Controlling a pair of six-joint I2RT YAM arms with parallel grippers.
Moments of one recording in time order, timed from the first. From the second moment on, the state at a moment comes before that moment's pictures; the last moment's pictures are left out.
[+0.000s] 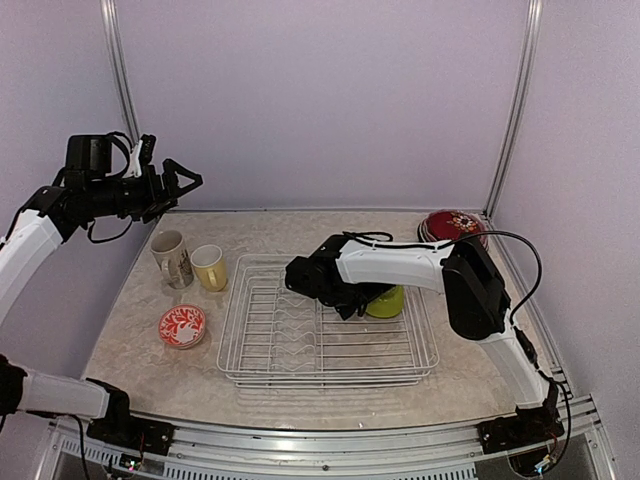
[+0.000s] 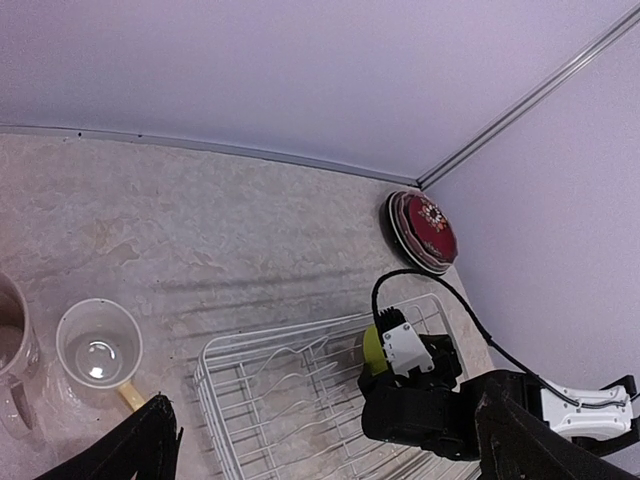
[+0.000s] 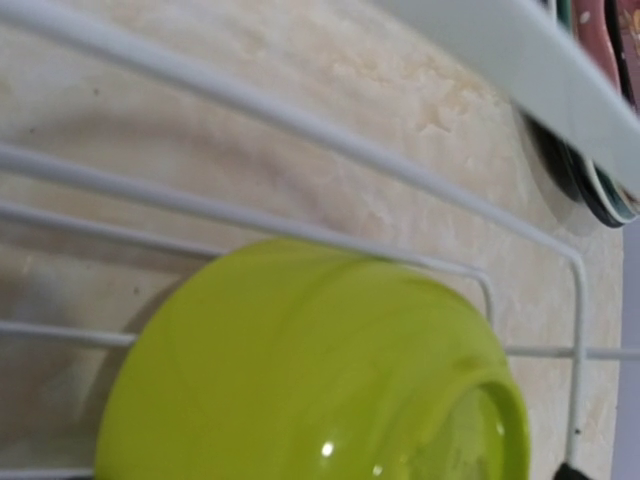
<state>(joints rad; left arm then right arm) -0.20 1.16 1.28 -0.55 0.44 -0.47 1.00 2.40 2.04 -1.33 0.87 0.72</state>
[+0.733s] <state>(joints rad) -0.20 1.17 1.28 -0.55 0.45 -0.47 1.00 2.24 1.88 -1.32 0.91 0.78</state>
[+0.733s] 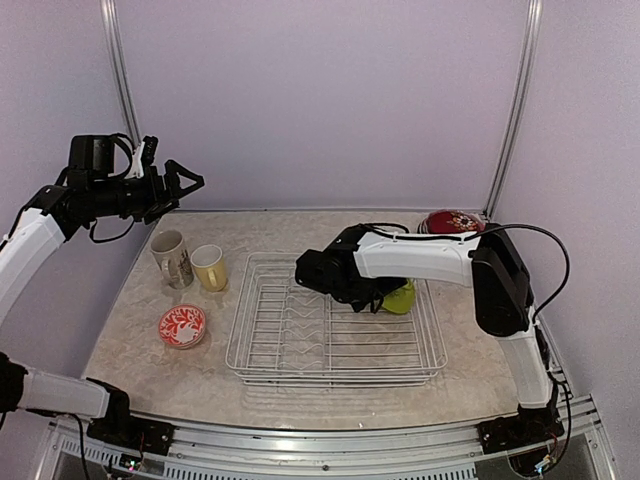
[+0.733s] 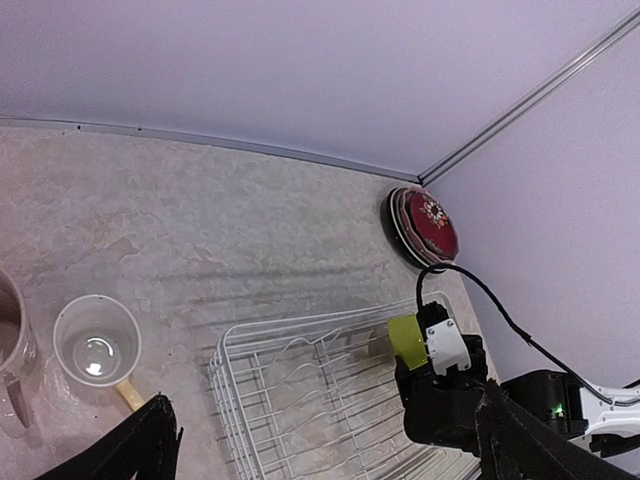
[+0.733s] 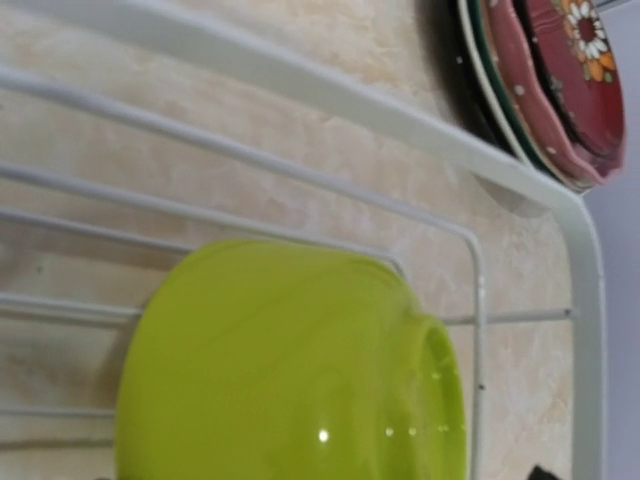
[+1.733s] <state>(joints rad) -0.20 1.18 1.28 -0.55 0.47 -0.49 1.00 2.16 1.78 -1.31 0.97 0.74</state>
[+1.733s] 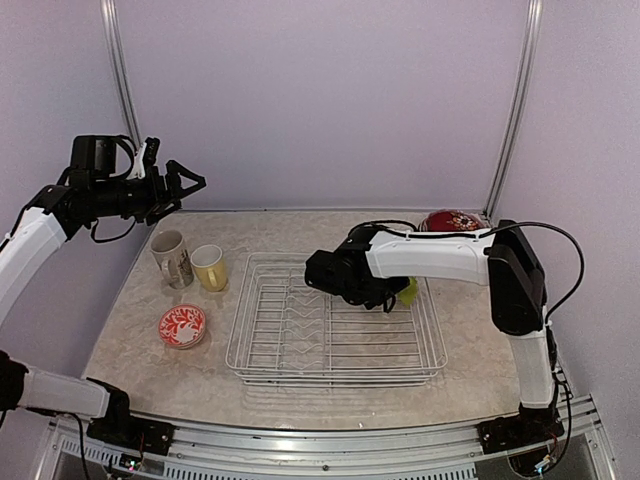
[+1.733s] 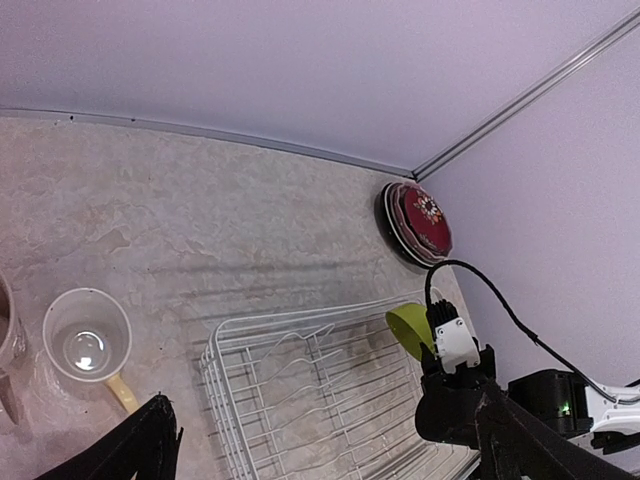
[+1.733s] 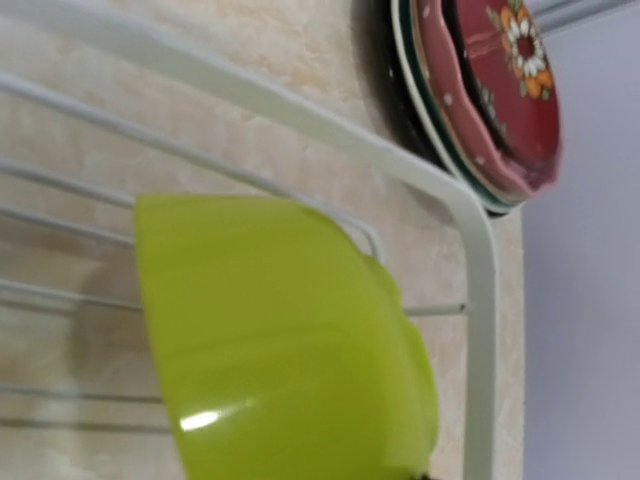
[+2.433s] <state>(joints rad) -0.20 1.19 1.28 -0.55 0.48 -0.49 0.99 2.21 1.80 -1.32 1.12 0.62</state>
